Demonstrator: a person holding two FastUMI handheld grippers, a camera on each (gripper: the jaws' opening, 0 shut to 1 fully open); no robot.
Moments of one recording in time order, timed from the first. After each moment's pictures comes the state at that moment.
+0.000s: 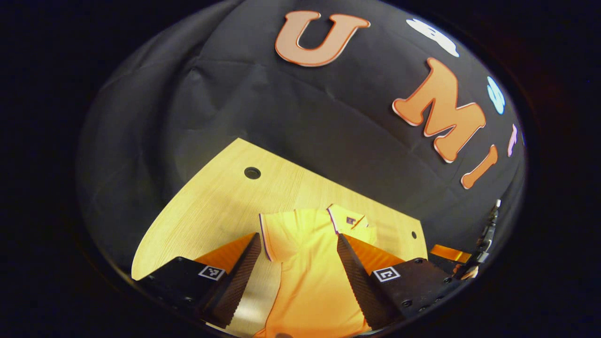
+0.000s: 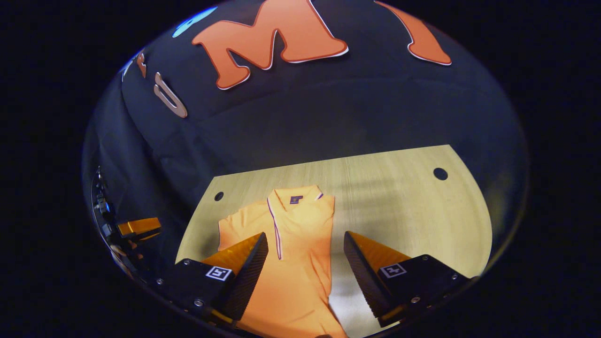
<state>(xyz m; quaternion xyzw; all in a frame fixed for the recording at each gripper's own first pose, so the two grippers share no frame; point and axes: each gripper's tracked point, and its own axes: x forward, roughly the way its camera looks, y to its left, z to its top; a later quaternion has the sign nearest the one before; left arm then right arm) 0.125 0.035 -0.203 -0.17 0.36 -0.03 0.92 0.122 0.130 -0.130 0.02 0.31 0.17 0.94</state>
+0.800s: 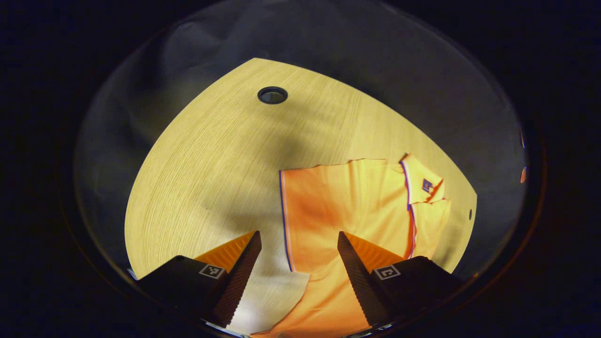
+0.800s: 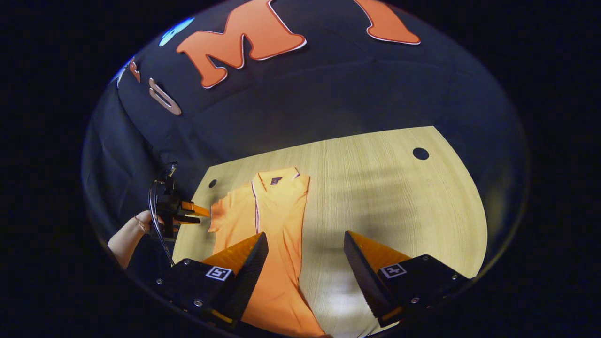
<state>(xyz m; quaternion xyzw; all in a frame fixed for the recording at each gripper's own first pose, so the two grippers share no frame) 0.198 0.045 -0.405 -0.14 0.57 0.07 0.80 0.100 0.052 -0.165 0.04 0.36 0.17 0.92</state>
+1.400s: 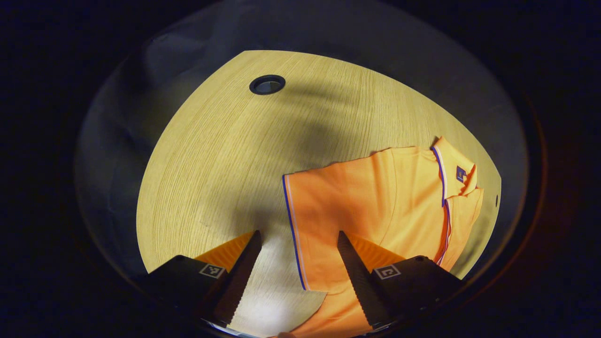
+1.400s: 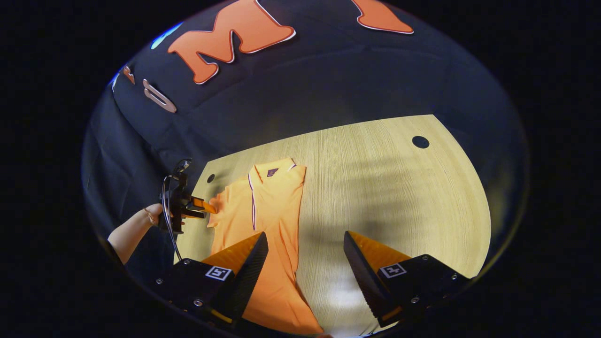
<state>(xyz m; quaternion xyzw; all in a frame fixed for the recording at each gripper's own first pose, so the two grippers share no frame) 0.204 0.051 -0.439 -0.05 0.62 0.09 0.78 0.097 0.051 -0.176 0.06 0.39 0.17 0.90</state>
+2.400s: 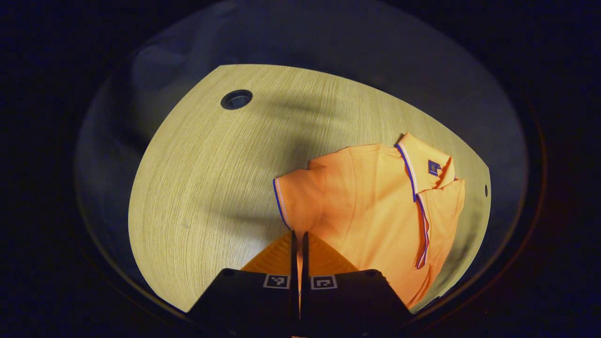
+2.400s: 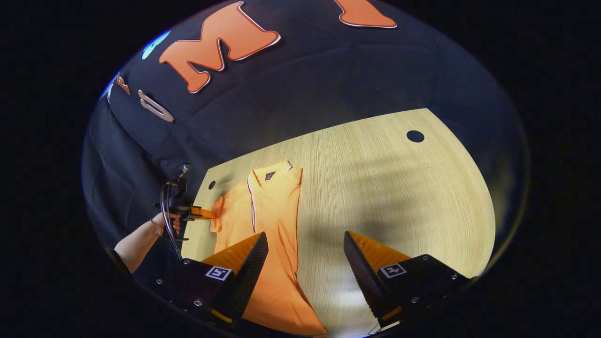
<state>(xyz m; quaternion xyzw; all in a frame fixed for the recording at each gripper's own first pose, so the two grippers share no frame) 0.213 0.005 -0.404 -0.05 0.57 0.02 0.82 0.096 0.036 -0.173 0.08 0.38 0.17 0.91</state>
